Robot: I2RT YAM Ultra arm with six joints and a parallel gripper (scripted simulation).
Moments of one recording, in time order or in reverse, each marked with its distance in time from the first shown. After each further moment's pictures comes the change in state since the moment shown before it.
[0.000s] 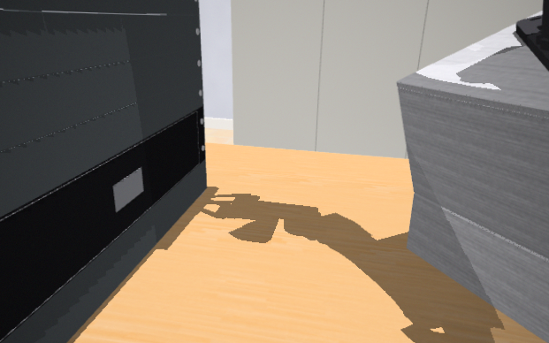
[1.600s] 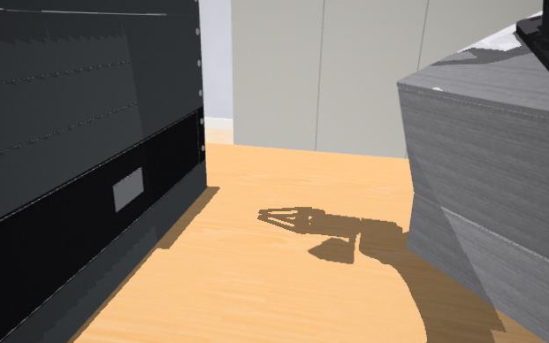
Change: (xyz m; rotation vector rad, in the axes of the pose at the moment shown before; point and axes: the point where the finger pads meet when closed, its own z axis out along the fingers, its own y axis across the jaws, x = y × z) arm 0.012 0.115 -0.133 -0.163 0.034 -0.100
